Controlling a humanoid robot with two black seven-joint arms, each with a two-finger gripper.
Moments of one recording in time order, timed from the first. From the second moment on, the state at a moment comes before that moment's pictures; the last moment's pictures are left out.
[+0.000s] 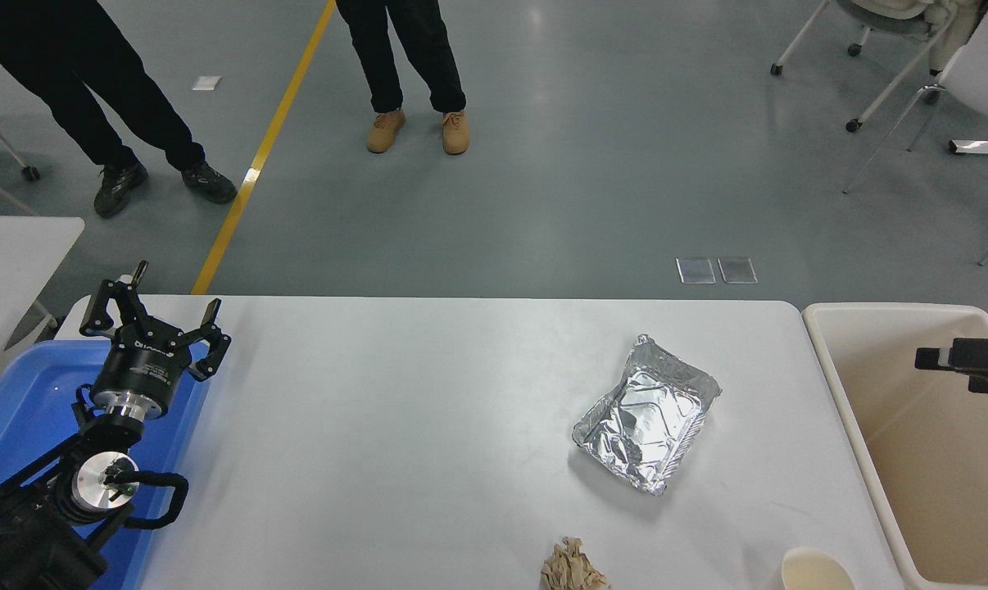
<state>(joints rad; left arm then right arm) -0.42 0.43 -0.90 -0.65 0.01 -0.49 -0.57 1.13 -1.24 -0.24 1.14 -1.28 0.40 0.66</state>
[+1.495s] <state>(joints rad) -0.42 0.43 -0.90 -0.65 0.01 -0.49 -0.57 1.00 -1.14 -0.23 1.38 -1.76 0.33 0.65</state>
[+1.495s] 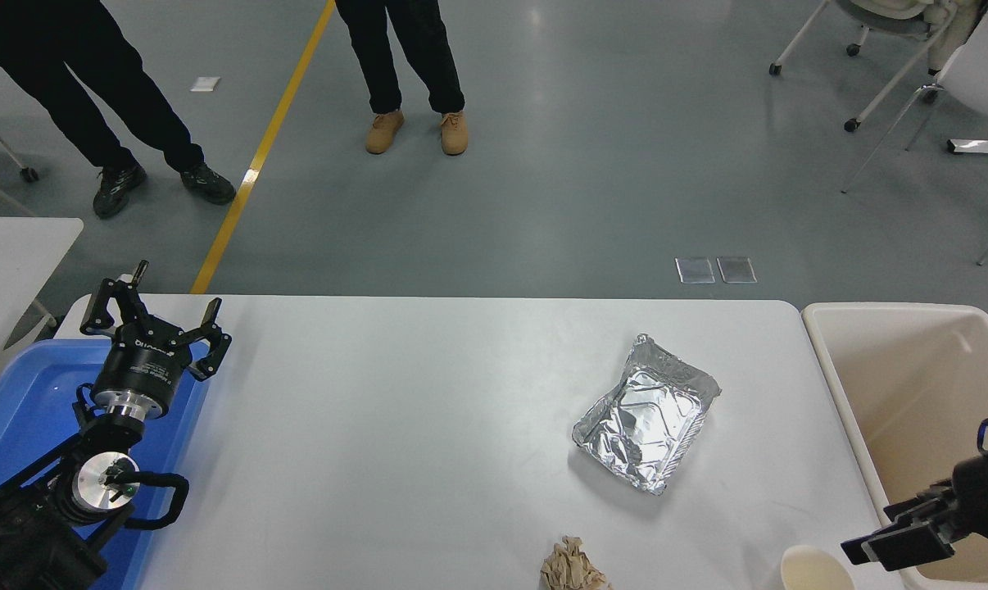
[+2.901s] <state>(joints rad) -0.42 0.43 -0.90 -0.65 0.01 -0.49 -0.57 0.62 -1.02 0.00 1.20 -1.77 0.12 0.61</state>
